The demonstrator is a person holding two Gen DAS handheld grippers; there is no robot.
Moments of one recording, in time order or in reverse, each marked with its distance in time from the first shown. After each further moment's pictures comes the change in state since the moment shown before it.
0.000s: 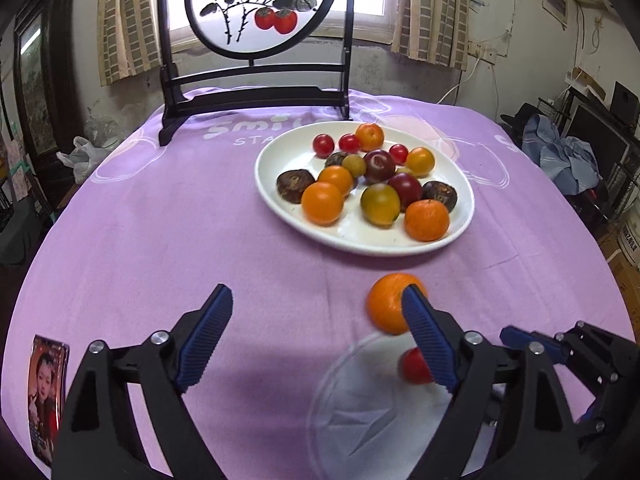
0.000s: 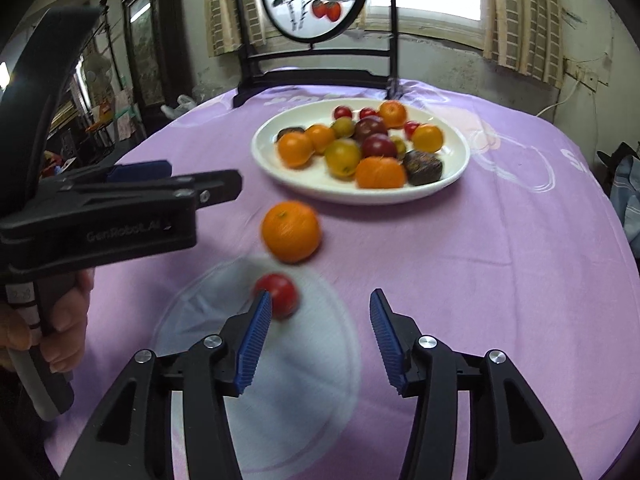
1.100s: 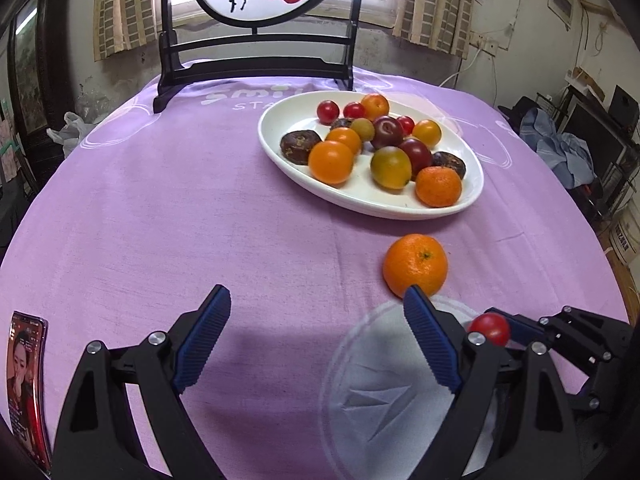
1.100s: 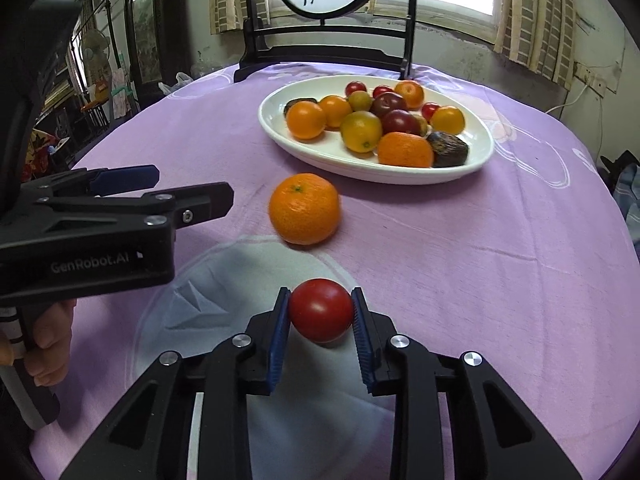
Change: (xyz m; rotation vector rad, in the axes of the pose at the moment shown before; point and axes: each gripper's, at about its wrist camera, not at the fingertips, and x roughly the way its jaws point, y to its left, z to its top) left arm 0.021 0.010 -0.019 -0.017 0.070 -0.054; right arm 0.018 -0.001 0.001 -0.004 0.044 -0.048
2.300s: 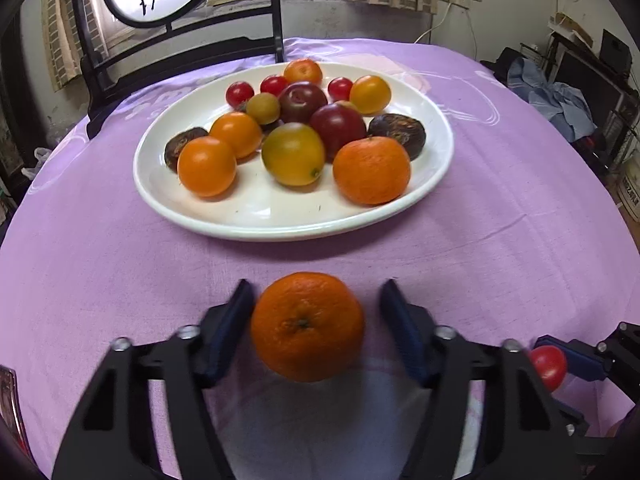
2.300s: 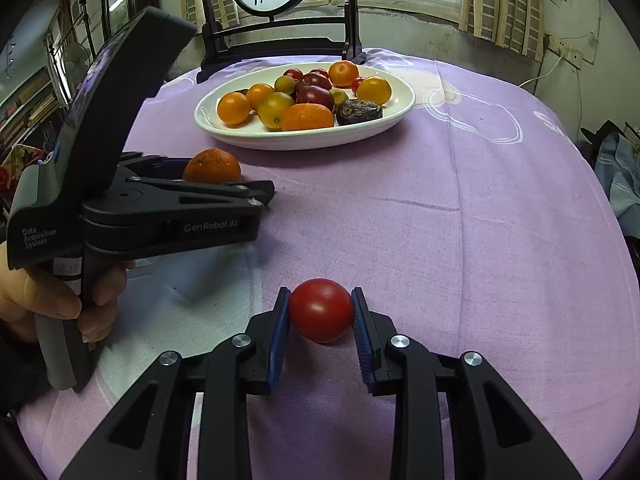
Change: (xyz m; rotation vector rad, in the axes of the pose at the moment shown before) left arm 0.066 -0.079 0.022 0.153 0.057 0.026; right arm -0.008 -0.061 -0.020 0.059 0.022 -0.017
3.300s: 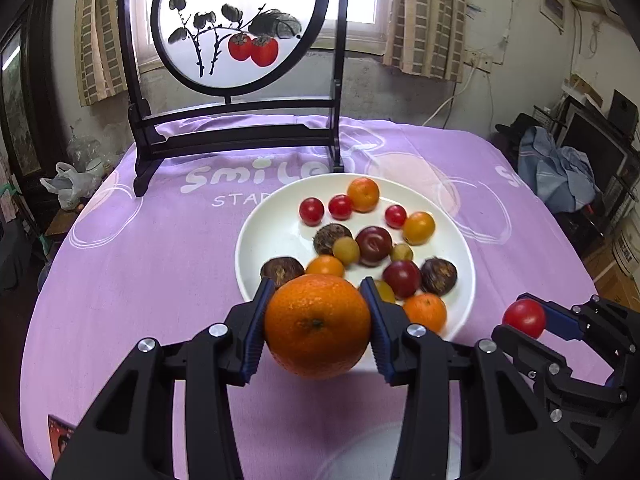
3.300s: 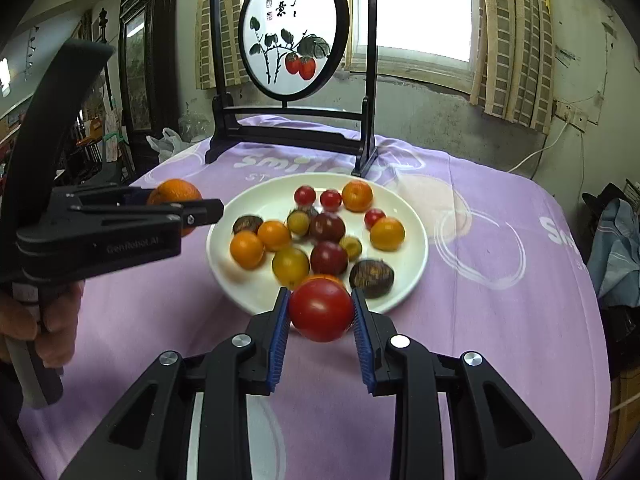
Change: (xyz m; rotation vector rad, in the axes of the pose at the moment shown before) left arm -0.064 0.076 0.083 -0.106 -0.125 -0.001; right arm -0.020 0.013 0.120 -0.053 -0.195 -0.005
